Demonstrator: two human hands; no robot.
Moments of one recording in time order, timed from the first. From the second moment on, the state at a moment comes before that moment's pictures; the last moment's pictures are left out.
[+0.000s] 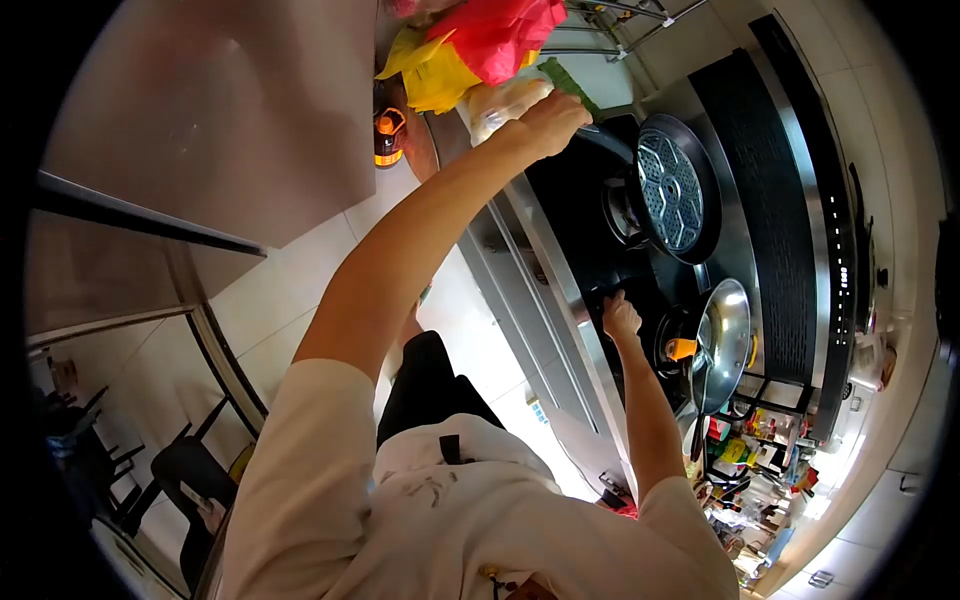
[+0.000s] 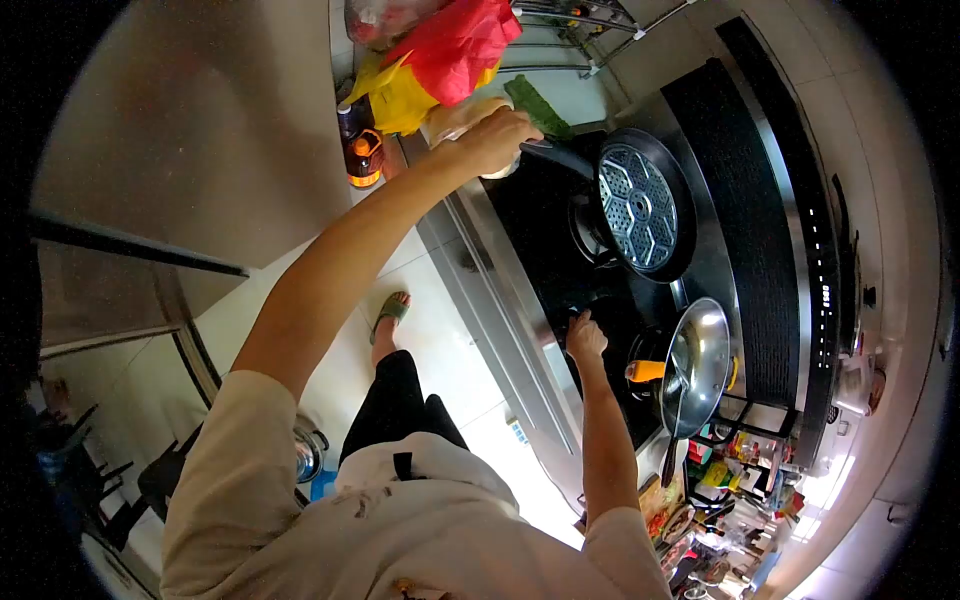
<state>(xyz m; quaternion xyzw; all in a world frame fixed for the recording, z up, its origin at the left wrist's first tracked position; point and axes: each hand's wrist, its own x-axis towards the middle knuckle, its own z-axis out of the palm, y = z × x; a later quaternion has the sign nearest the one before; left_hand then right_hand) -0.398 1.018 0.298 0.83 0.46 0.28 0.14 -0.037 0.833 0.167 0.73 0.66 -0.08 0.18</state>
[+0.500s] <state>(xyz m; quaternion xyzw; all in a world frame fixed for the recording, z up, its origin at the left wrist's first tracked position) -0.405 0.999 0.320 0.84 0.44 0.25 0.20 -0.039 0.833 0.163 0.73 0.66 -0.08 0.16</state>
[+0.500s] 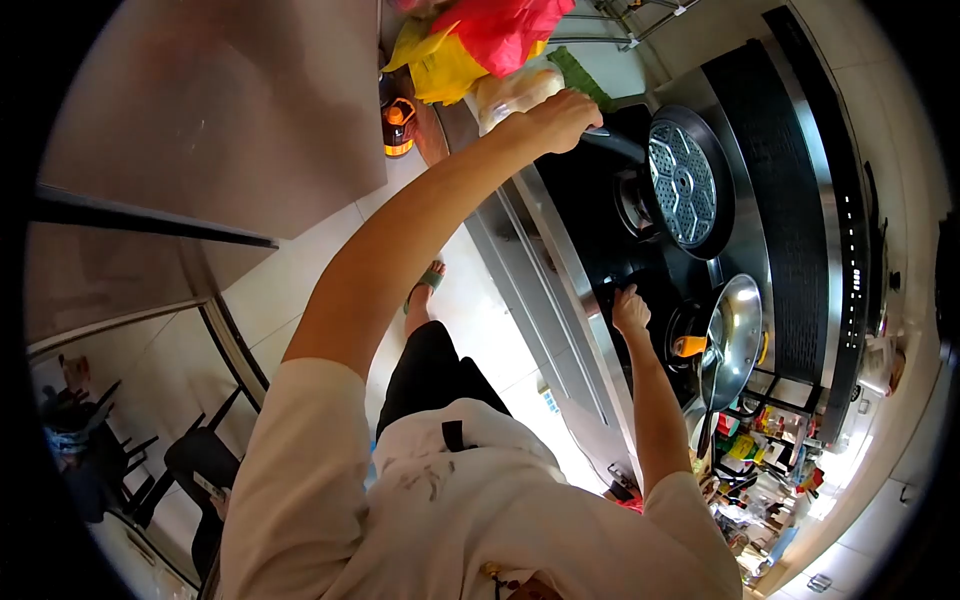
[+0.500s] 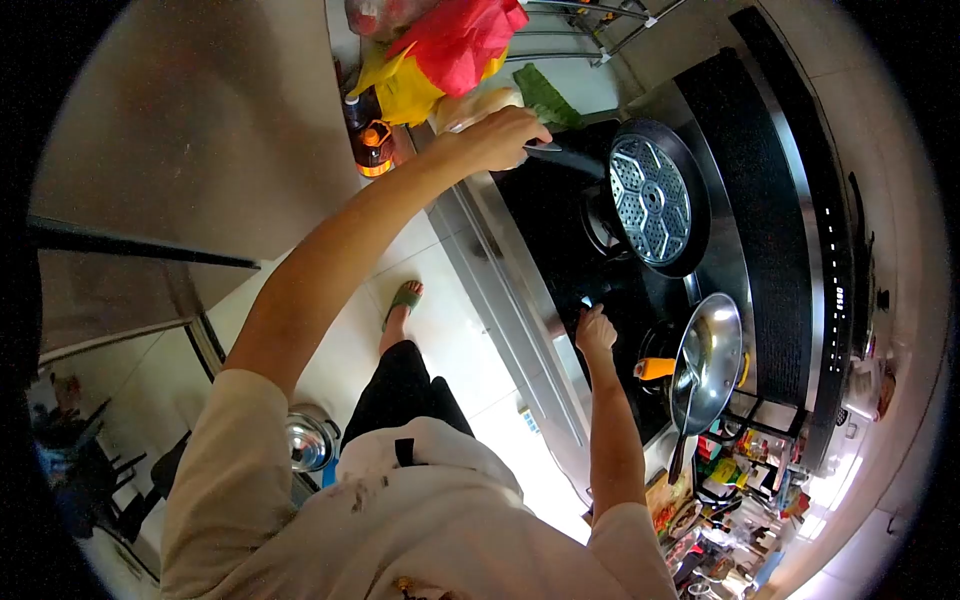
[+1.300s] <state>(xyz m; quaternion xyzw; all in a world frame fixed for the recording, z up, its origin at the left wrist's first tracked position) -0.393 0.948 0.324 0.85 0.43 0.22 0.23 -0.034 0.839 0.162 0.72 0.67 -0.09 0.17</state>
